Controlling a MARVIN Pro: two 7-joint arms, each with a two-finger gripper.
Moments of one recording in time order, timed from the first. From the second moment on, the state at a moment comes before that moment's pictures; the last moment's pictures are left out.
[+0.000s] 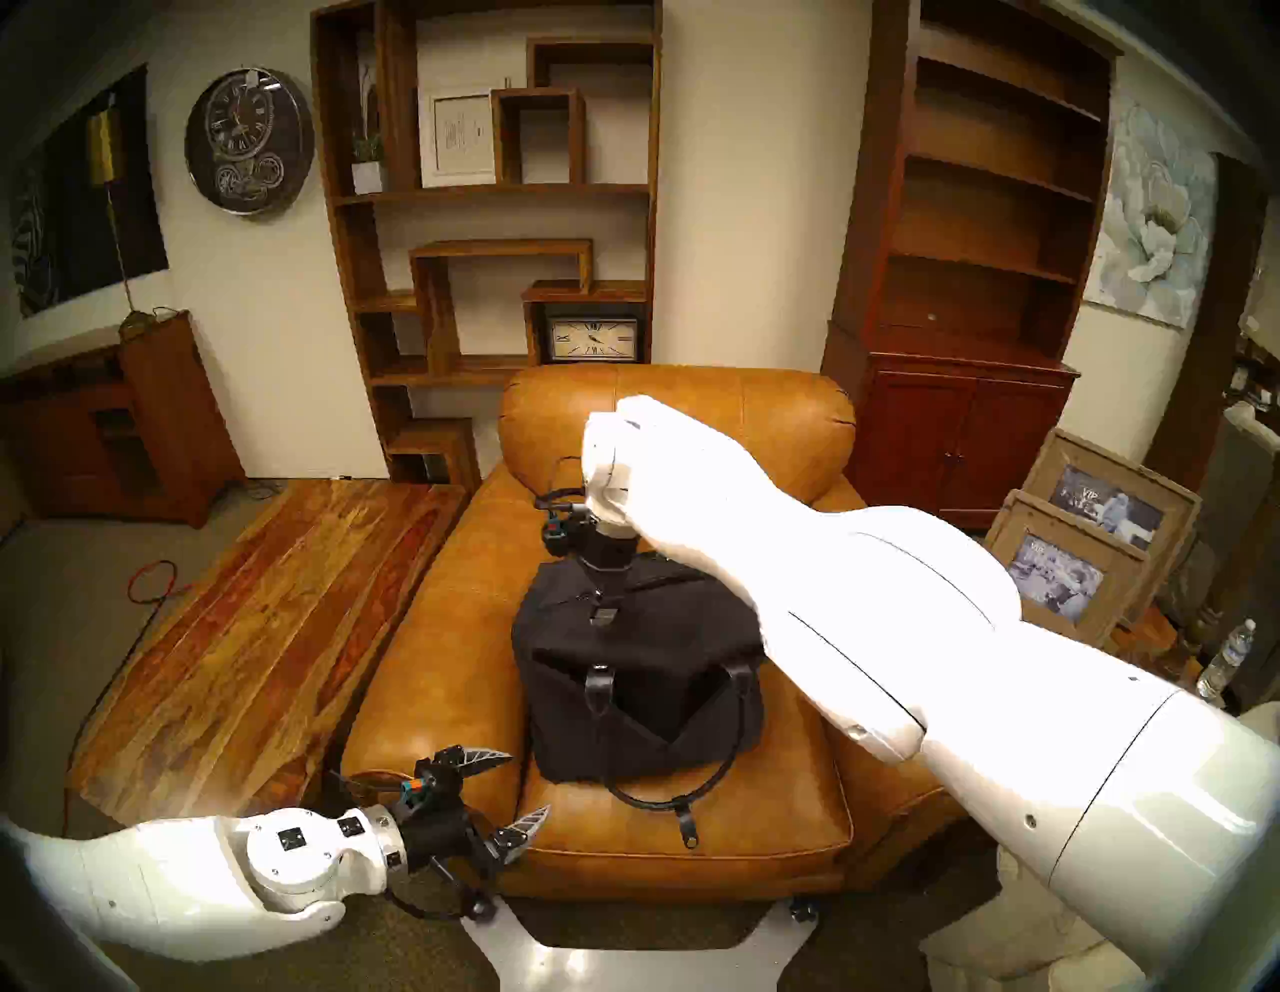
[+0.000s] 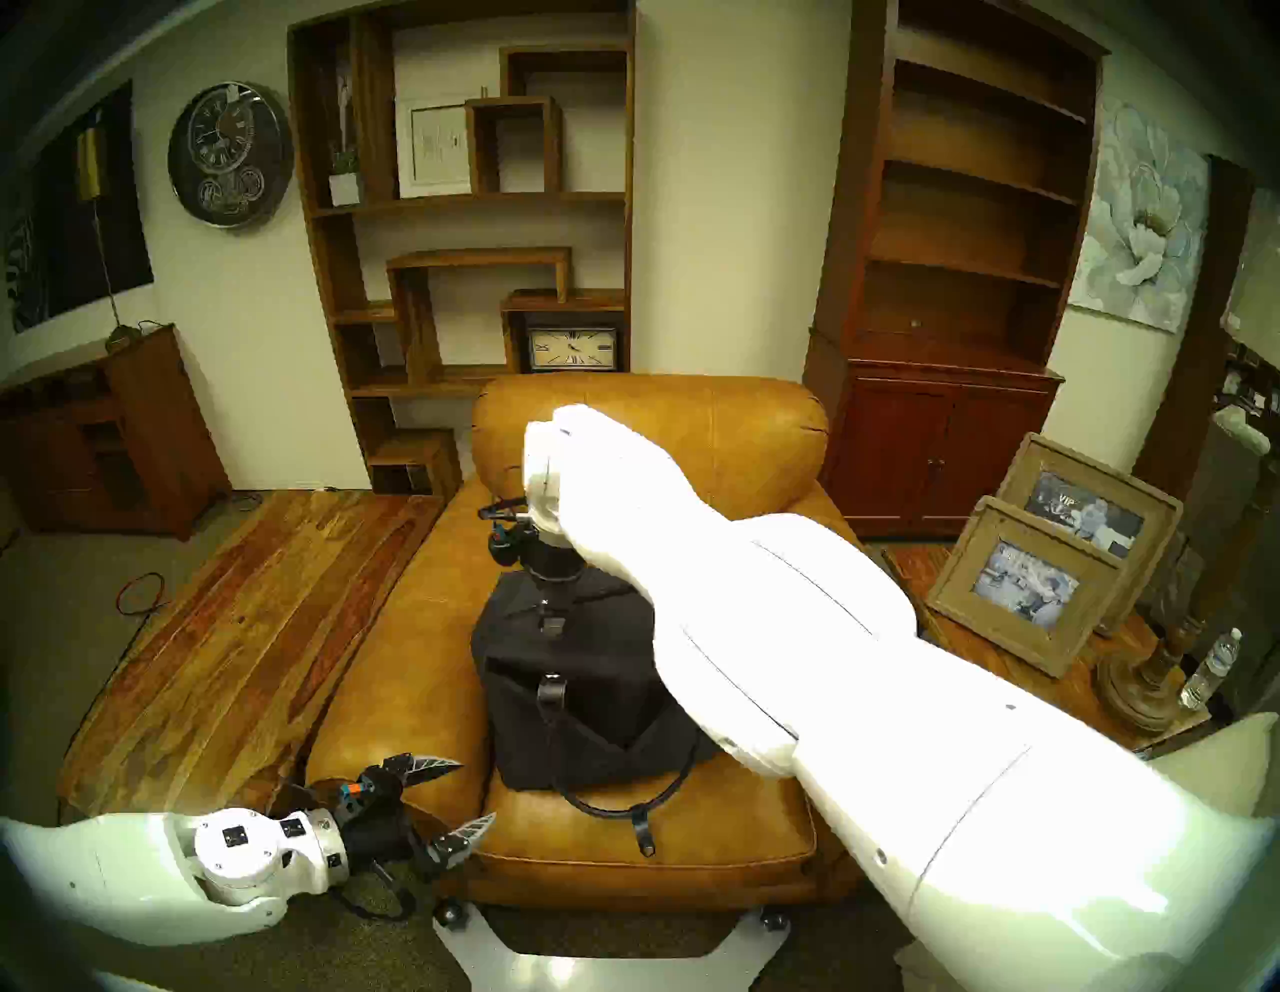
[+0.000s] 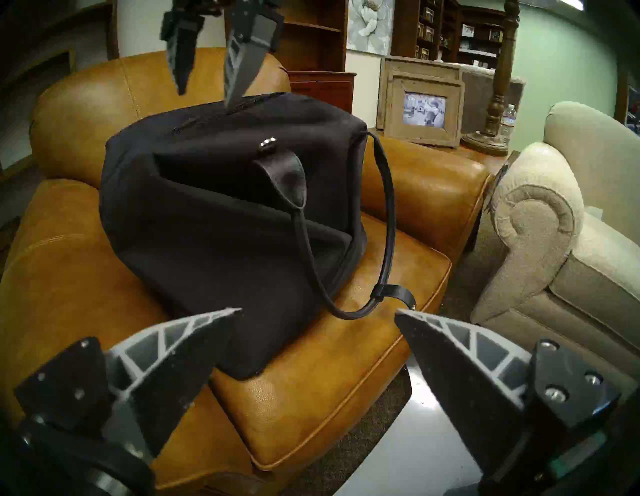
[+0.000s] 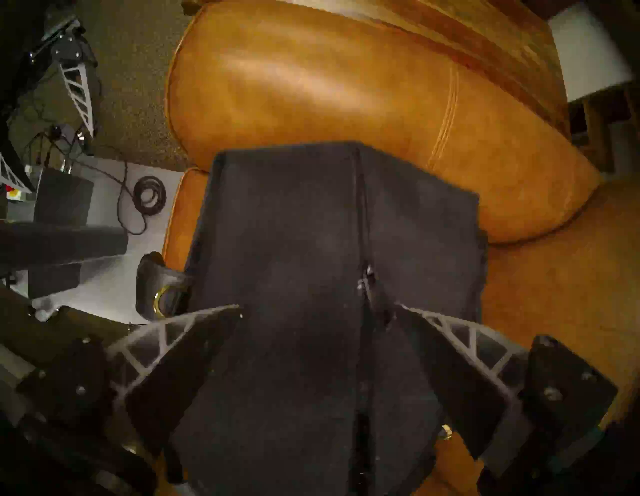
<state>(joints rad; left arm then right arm) 1.64 -0.43 -0.67 -1.75 -0.73 -0.28 -0.08 -0.40 -1.79 0.76 -0.32 -0.67 0.28 1.26</state>
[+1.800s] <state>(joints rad) 1.62 -0.43 -0.66 -1.74 -0.73 -0.28 -0.08 -0.45 -1.47 1.03 -0.32 -0.55 0.44 1.04</state>
